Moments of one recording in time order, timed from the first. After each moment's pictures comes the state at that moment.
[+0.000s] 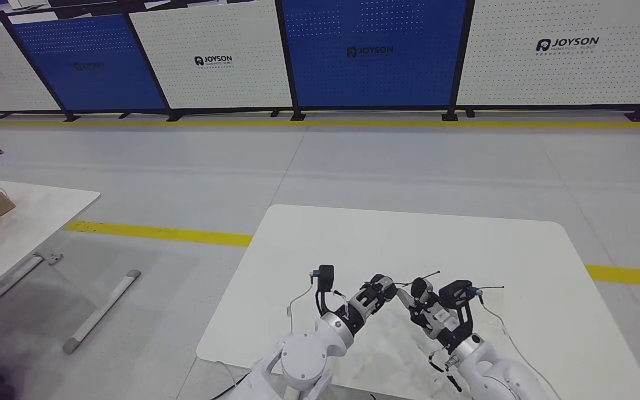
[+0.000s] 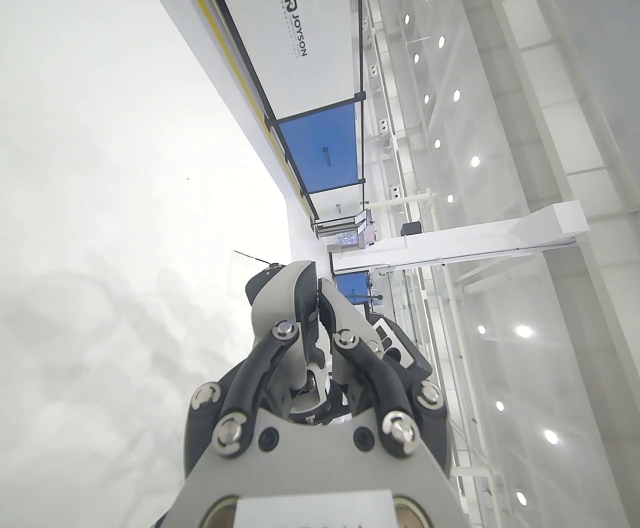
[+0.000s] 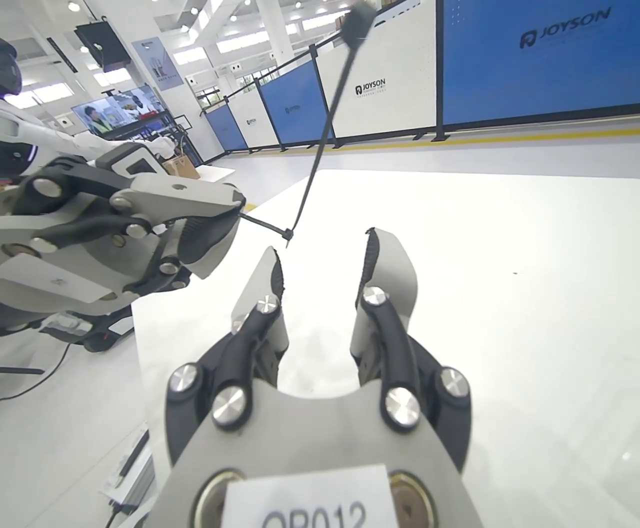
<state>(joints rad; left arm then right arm) 1.52 -1.34 -1.07 -1.80 -0.07 0.15 -0.08 -1.43 -1.19 1.08 -1.57 -0.89 -0.34 0.04</state>
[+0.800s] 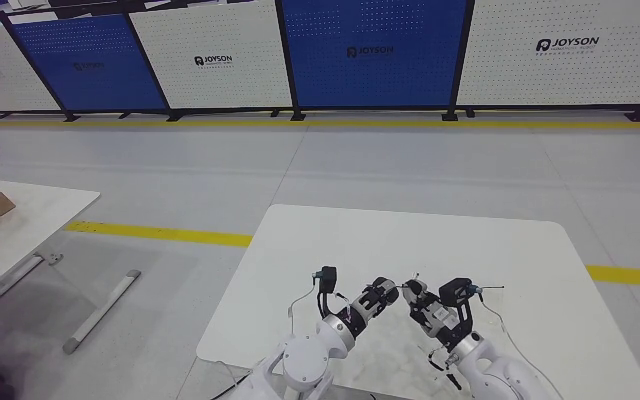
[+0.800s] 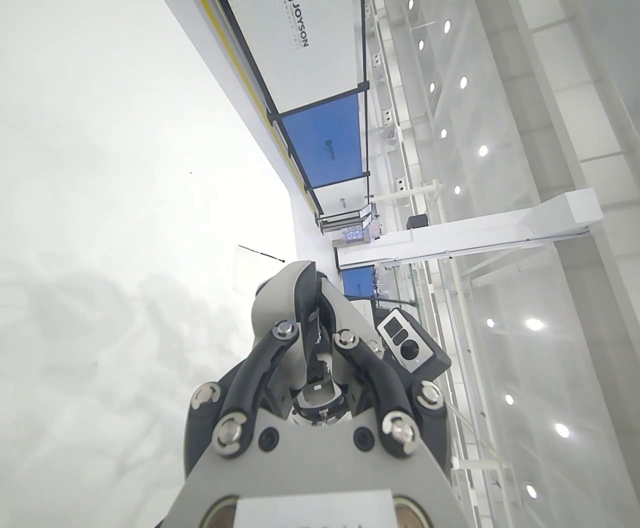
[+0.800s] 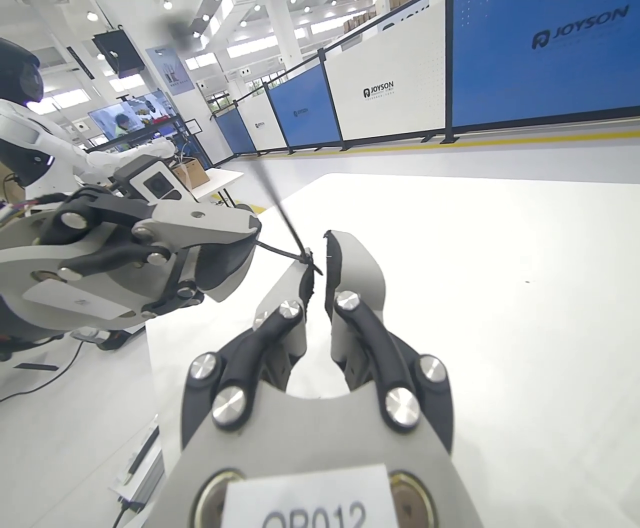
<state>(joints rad) 1.52 -1.34 -1.05 -1.79 -0.05 0.14 -0.09 -1.40 -1.16 1.04 -1.57 -0.84 -0.34 0.03</state>
